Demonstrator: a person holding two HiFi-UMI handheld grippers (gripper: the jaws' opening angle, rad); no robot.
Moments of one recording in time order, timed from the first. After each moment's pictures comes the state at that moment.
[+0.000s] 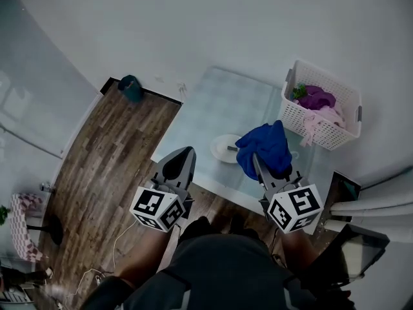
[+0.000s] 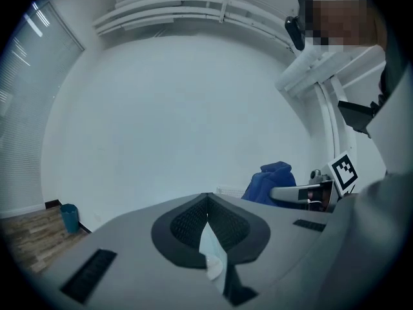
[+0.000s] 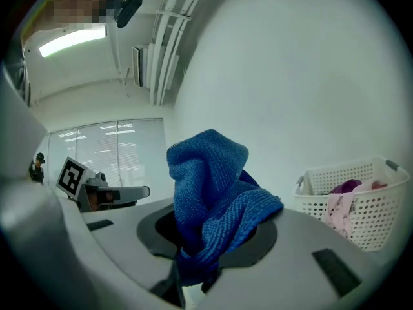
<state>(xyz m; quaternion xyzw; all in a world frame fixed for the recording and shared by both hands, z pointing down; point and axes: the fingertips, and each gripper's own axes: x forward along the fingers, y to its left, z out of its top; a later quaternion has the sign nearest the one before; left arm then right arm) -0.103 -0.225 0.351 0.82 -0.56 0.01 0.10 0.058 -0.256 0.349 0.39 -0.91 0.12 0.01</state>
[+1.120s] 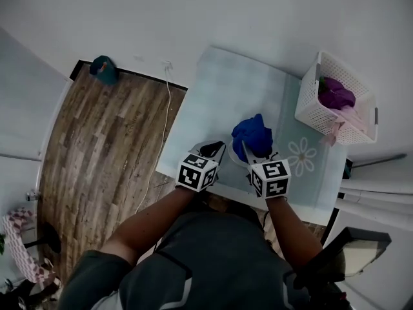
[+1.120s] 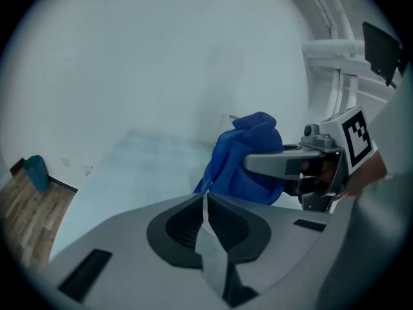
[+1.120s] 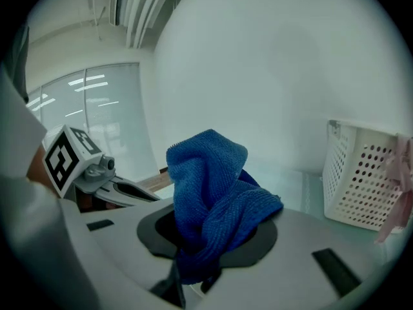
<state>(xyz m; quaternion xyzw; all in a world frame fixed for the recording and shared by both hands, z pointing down) -0.146 -0.351 0.581 0.86 -0.39 0.18 0.29 -0.079 -0.375 0.528 0.46 -0.85 0.17 0.20</state>
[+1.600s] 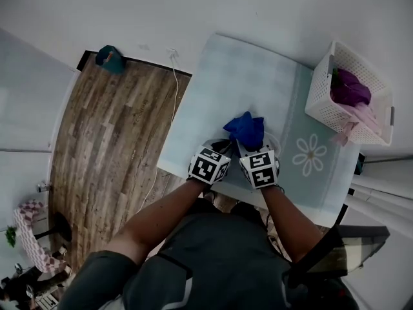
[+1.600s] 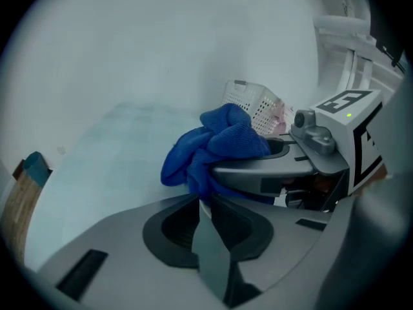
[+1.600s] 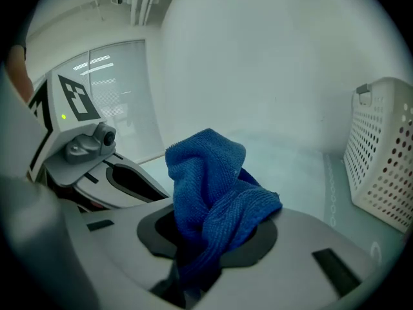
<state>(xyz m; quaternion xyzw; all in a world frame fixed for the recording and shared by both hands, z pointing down) -0.119 -0.352 0.649 0.83 -0.36 0.28 0.32 -0.096 -0.389 0.617 0.41 -0.85 0.17 0.29</state>
